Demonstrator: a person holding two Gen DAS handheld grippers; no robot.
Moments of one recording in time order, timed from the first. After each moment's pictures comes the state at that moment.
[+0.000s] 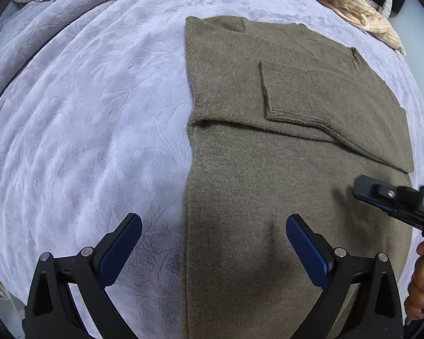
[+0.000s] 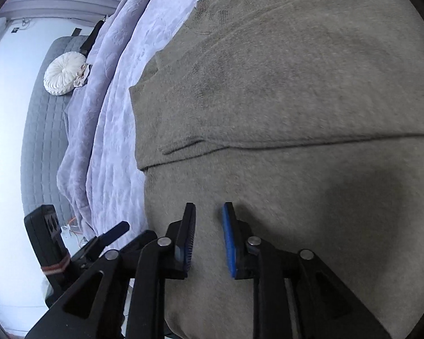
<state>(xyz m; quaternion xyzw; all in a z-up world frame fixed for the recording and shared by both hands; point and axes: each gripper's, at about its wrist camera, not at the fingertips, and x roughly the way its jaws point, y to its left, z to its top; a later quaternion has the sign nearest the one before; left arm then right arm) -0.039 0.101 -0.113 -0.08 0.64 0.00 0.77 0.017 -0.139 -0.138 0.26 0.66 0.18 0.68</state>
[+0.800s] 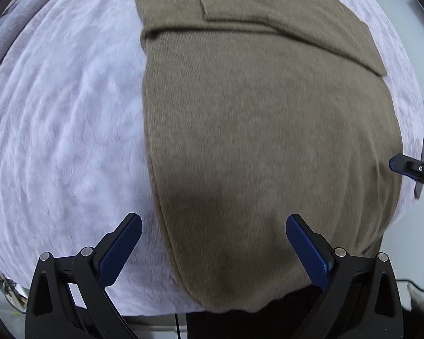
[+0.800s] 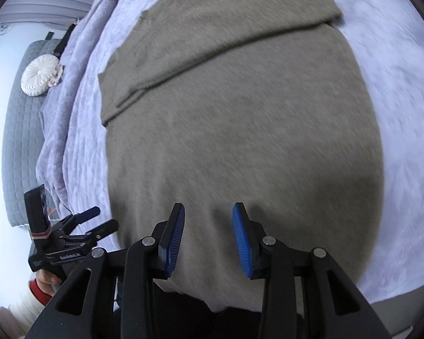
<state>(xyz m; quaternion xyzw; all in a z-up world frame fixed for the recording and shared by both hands) -0.115 0.068 -0.105 -0.02 0.72 -0.09 0.69 -0.092 -0.246 -0.100 0.23 0.70 0.11 0.67</state>
